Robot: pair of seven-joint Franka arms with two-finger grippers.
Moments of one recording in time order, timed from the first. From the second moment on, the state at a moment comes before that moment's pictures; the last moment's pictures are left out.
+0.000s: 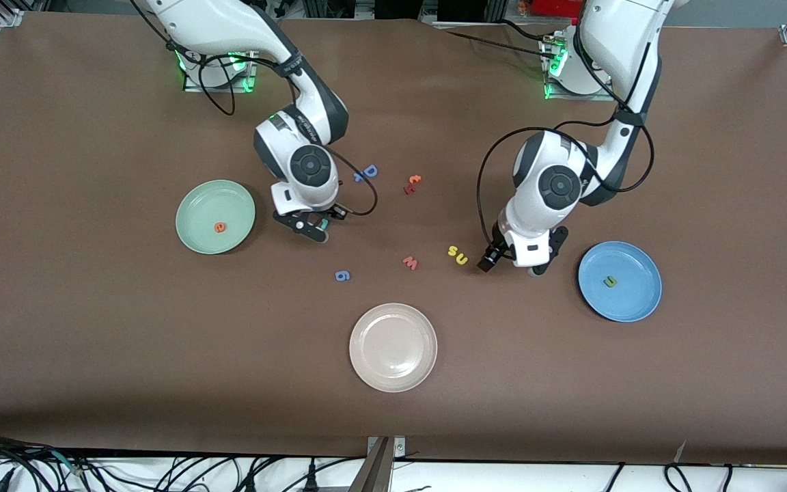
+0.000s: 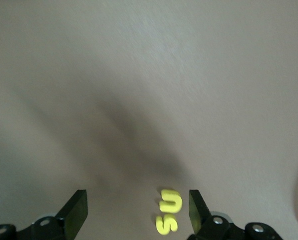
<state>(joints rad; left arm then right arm) -0.53 0.50 0.06 -1.93 -0.25 2.46 -1.24 0.53 0.52 0.10 -1.89 -0.07 2.17 1.07</state>
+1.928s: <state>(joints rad) -0.62 0.69 0.09 -1.80 -0.25 2.47 -1.27 0.43 0.39 -0.13 -2.15 -0.05 2.13 0.45</state>
